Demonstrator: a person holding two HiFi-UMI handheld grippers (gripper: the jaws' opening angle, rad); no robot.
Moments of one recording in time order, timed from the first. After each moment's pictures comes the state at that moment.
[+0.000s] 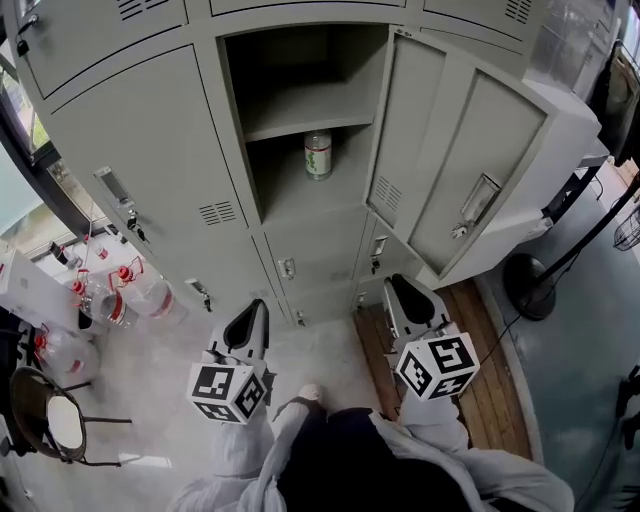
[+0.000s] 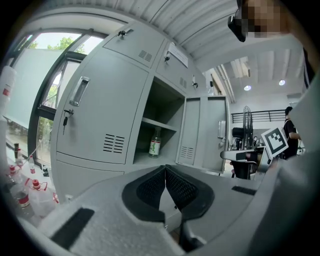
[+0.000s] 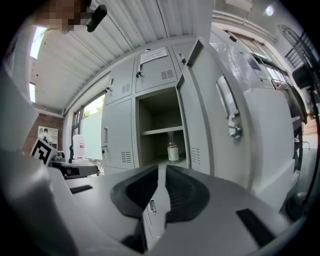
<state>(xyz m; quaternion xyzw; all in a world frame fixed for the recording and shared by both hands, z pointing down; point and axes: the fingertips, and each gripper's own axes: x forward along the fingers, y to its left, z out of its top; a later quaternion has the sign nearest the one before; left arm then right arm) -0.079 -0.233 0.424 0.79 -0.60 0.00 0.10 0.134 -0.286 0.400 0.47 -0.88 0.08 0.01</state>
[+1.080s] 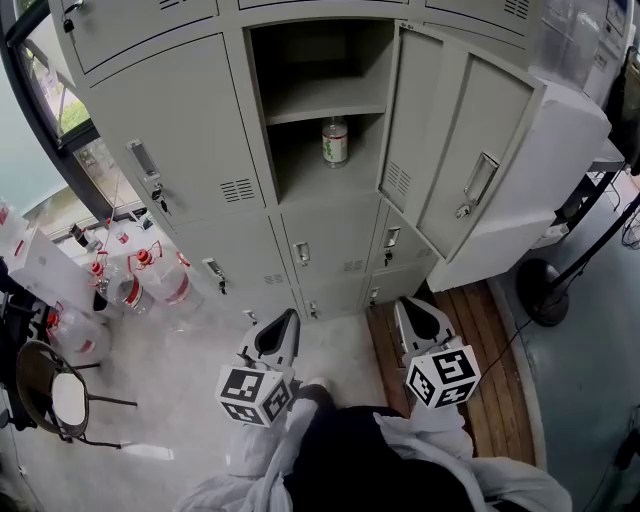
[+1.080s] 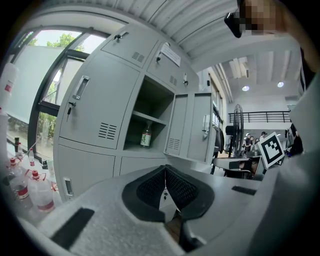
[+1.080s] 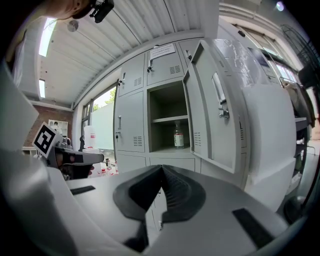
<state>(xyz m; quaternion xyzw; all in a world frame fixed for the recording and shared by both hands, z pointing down) -0.028 -0.172 0.455 0.80 -0.59 0.00 0.11 0.154 -0.224 0.454 0.43 -0.90 0.07 0.05</state>
